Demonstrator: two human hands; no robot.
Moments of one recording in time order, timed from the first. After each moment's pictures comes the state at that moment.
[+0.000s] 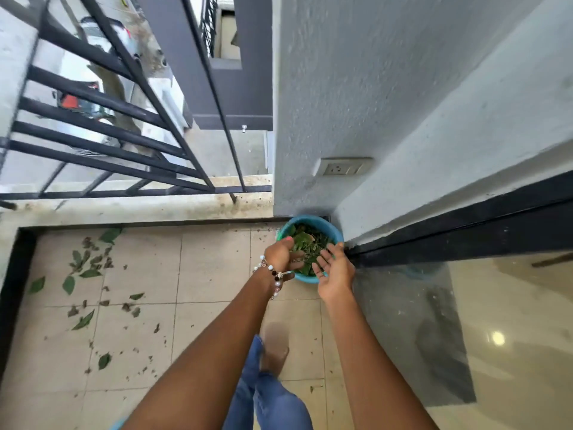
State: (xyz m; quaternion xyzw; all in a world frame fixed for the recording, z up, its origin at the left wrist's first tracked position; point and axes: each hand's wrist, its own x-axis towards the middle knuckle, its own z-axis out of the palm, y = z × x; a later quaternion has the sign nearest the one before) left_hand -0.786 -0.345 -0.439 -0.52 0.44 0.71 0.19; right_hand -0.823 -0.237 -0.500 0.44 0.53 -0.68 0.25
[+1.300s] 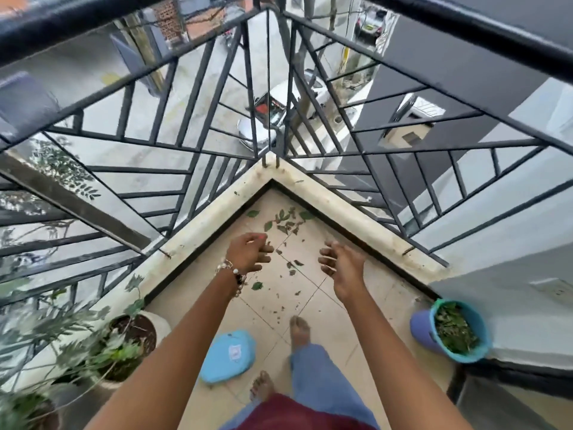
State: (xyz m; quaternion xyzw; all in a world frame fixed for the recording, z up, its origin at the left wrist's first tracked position) left_hand -0.179 -0.623 -0.263 -0.62 0.40 0.65 -0.19; right_hand -0.361 -0.540 -0.284 -0.01 0.66 -0.57 0.49
